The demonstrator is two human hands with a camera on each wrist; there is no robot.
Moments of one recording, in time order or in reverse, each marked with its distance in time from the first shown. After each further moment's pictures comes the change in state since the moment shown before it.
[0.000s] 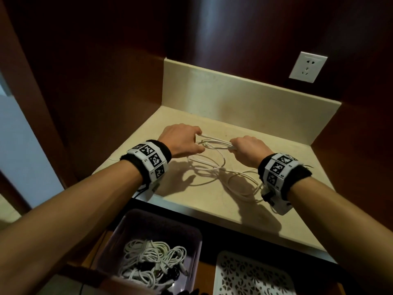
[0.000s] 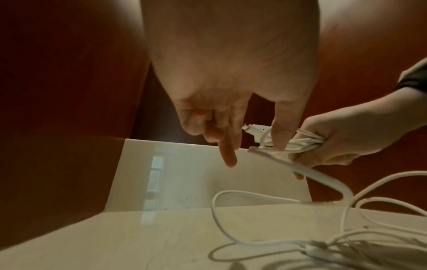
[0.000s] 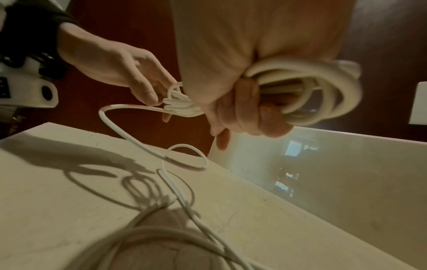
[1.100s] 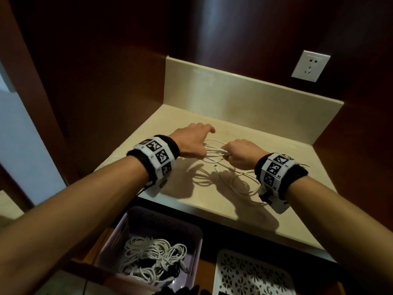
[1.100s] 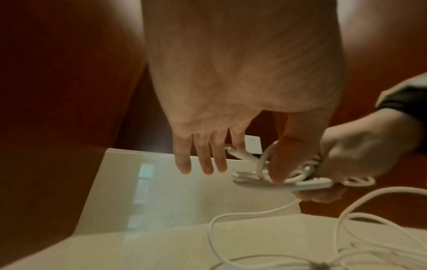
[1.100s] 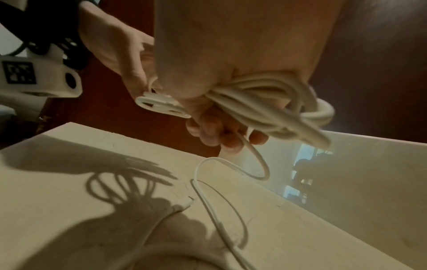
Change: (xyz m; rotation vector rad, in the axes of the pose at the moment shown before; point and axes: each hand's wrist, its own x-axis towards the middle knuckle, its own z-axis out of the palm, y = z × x) left_hand -0.003 0.019 -0.009 -0.114 -0.211 0.063; right_hand 0.000 -0.015 0.001 0.019 -0.135 -0.171
